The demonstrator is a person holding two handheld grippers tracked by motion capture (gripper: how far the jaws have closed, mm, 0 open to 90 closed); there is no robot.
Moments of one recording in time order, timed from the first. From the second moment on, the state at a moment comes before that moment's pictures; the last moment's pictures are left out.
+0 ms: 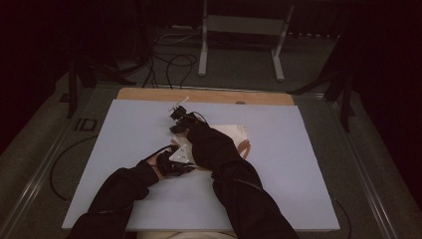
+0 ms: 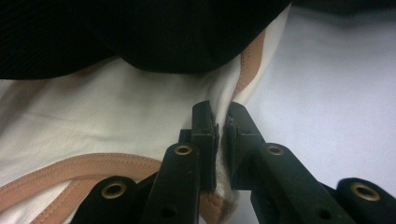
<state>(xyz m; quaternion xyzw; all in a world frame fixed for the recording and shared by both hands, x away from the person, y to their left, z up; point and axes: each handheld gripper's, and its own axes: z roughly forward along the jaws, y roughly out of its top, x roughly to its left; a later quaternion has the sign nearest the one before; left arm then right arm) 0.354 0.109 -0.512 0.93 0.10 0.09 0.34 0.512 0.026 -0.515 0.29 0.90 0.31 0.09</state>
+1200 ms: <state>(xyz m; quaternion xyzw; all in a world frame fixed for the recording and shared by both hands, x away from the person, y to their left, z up) 0.353 0.107 -0.503 0.93 0.08 0.09 0.34 0.501 0.006 -0.481 0.26 0.90 0.32 0.10</state>
